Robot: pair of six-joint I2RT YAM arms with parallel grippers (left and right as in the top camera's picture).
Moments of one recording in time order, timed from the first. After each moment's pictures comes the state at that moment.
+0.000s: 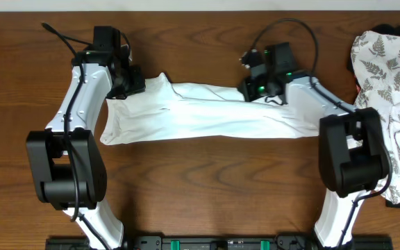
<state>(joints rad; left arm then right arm) 0.00 1.92 1.50 -0.84 0.17 -0.26 0.25 2.05 1.35 -0.31 -0.42 -0.04</state>
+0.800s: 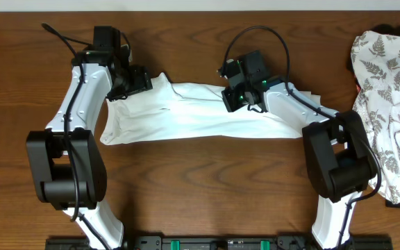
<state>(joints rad) 0.00 1.92 1.50 -0.84 0.18 -0.27 0.39 2.05 1.35 -0.36 -0.29 -0.05</state>
